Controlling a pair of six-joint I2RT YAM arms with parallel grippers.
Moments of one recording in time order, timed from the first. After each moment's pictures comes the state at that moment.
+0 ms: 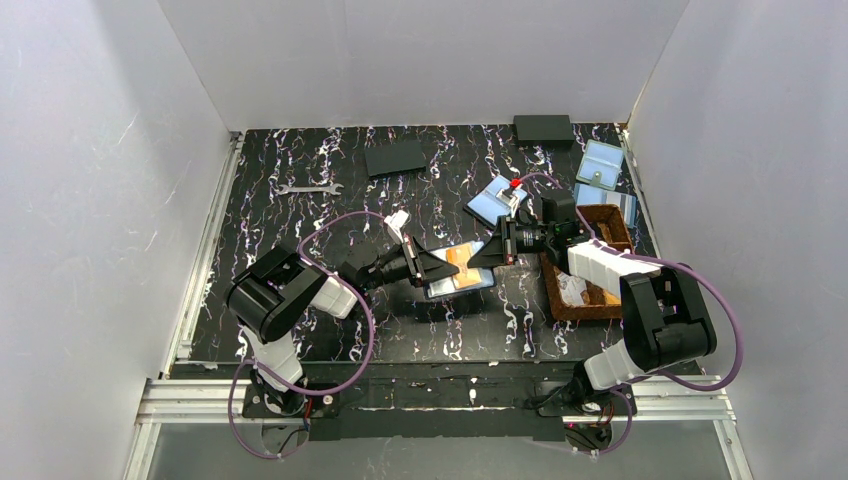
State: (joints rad) left arm -0.66 1.78 0.50 1.28 0.59 -1.31; right arm 0.28 1.49 0.72 0.18 -1.21 0.52
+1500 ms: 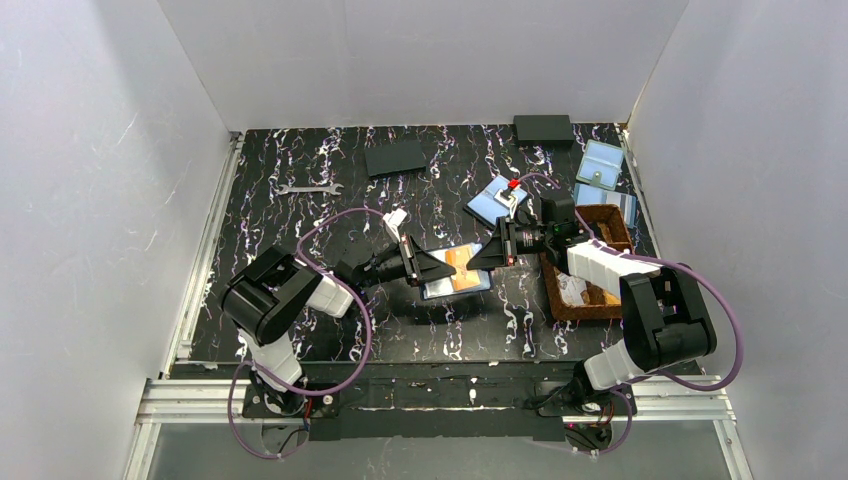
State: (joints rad) left arm -0.63 1.76 0.49 1.27 0.66 -1.29; right arm 0.28 1.49 0.72 0.19 -1.25 0.52
